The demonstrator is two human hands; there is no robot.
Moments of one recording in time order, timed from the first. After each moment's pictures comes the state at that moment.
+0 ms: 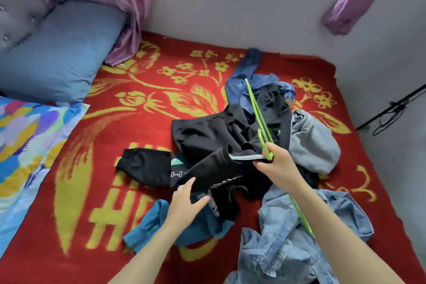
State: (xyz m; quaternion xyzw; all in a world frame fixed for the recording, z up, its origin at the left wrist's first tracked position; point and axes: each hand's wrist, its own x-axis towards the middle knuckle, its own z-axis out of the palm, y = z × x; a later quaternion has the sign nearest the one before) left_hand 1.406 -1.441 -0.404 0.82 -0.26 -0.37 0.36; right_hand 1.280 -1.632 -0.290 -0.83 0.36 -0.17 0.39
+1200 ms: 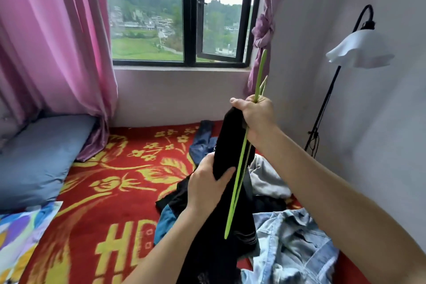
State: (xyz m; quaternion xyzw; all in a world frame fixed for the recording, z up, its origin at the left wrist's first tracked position) left_hand 1.333 -1.443 -0.167 0.66 -0.52 -0.13 0.52; right_hand 1.263 -1.529 -0.036 -0.51 0.34 -0.54 0.57
